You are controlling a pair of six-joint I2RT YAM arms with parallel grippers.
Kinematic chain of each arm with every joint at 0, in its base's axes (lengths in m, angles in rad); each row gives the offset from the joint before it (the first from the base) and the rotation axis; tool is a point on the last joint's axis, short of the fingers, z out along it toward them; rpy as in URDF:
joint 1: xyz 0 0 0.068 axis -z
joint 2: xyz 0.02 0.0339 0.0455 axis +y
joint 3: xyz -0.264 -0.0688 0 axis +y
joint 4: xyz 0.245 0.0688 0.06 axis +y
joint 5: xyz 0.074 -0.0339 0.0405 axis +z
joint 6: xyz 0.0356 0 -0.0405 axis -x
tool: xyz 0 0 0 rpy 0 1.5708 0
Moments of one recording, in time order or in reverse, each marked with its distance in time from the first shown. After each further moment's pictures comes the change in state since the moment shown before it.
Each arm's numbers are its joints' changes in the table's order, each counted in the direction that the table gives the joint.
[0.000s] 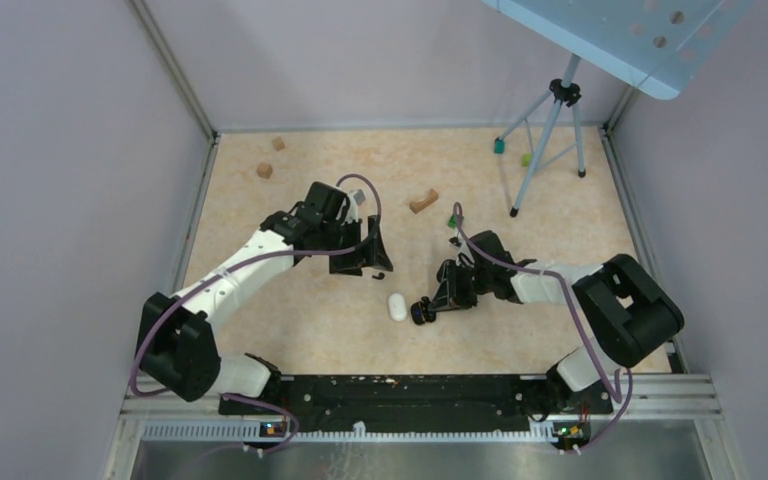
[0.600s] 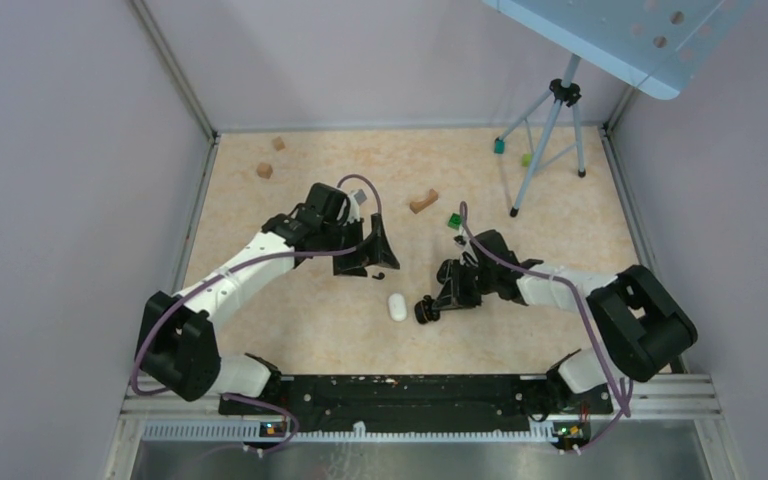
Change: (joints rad) left arm 0.000 0.013 0.026 -0.065 -0.050 0.053; right arm -0.003 -0.064 0.000 0.074 -0.048 0.003
